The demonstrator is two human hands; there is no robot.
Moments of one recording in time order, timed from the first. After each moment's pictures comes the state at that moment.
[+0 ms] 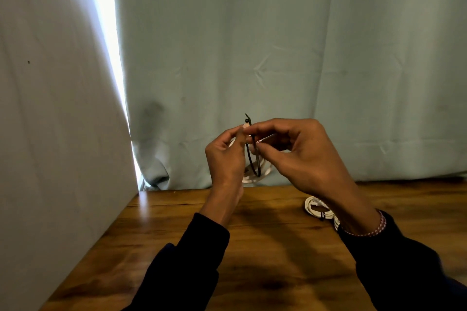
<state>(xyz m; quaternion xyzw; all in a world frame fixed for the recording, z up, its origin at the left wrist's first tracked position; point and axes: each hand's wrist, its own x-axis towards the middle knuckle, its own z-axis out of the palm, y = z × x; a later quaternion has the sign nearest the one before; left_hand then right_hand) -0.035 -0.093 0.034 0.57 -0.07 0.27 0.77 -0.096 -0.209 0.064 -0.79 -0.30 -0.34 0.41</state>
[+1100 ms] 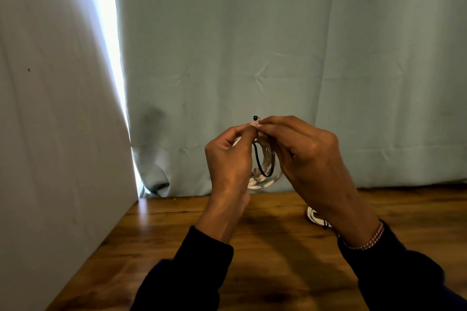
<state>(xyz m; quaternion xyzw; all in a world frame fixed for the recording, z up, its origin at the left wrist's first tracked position) -0.068 -0.097 0.057 0.55 -0.09 0.25 0.79 -0.079 -0.215 0.056 -0.74 -0.30 -0.58 0.13</state>
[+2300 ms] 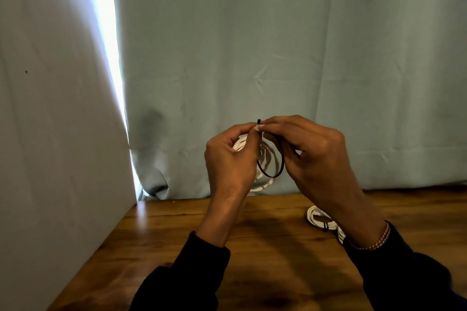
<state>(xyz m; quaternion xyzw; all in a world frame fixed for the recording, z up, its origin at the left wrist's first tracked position) -0.059 -0.091 0.052 0.62 -0.16 0.36 0.68 -0.075 -0.224 0.059 -0.72 -0.33 -0.58 0.18</state>
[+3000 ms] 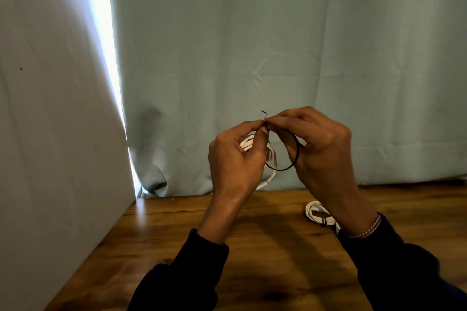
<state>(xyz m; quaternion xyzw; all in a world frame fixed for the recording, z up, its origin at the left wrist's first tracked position) -0.056 -0.091 0.049 0.68 -0.21 0.40 0.58 -0.070 -0.230 0.058 -0.71 -0.30 -0.61 0.21</state>
